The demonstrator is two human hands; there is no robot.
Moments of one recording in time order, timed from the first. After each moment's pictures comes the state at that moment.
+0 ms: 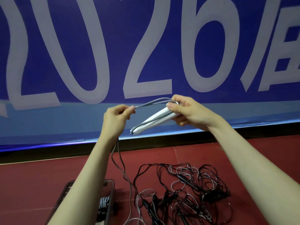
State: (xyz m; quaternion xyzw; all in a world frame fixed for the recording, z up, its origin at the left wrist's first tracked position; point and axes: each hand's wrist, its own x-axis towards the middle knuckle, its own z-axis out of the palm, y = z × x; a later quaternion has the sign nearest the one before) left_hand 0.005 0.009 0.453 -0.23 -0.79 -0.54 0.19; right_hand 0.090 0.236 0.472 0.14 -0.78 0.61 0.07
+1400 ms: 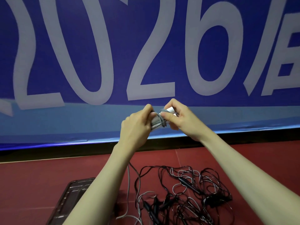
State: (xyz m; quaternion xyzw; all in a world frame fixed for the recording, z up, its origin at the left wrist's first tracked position) left_hand 0.043 0.036 0.451 -0.31 -0.86 -0.27 0.30; right_hand 0.087 0.205 0.457 0.17 -0.79 0.56 0.19
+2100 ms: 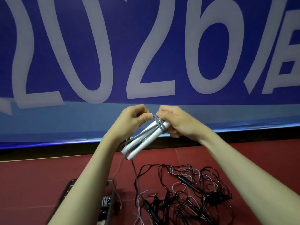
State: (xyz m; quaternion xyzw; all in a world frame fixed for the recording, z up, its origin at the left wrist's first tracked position) left_hand 0.032 0.014 0.471 -0.38 -0.81 -0.44 0.08; right_hand 0.096 0.191 0.467 0.16 -0.79 0.58 0.06
